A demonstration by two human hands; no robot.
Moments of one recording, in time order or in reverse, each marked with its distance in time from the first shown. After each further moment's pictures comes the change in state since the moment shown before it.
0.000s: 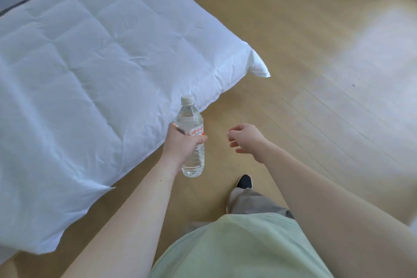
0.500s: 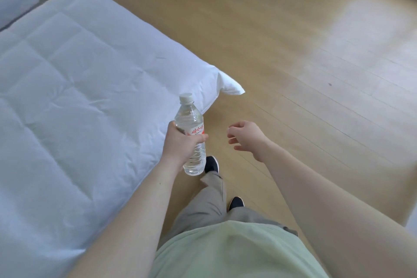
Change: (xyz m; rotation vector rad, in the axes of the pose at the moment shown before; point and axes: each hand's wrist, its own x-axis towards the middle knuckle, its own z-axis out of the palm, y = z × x) left_hand 0.117 0.129 0.133 0.120 -0.143 0.107; right_hand 0.100 -0.065 -0.154 0.196 0.106 0.004
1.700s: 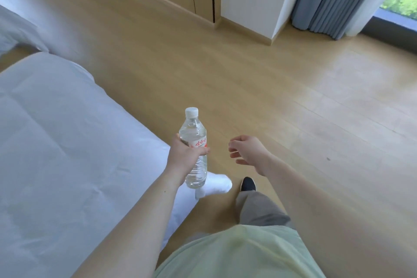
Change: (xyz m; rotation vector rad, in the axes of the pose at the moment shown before) left_hand 0.417 0.326 0.149 -0.024 -0.066 -0.022; right_hand 0.367 -0.336 -0.212 -0.007 0.022 0.010
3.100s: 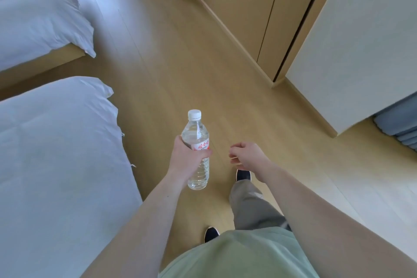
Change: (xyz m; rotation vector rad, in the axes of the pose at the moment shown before) left_hand 0.486 0.339 -0.061 -0.256 0.341 -0.140; right_hand 0.466 -0.484 -0.012 -0.276 -0.270 -0.041
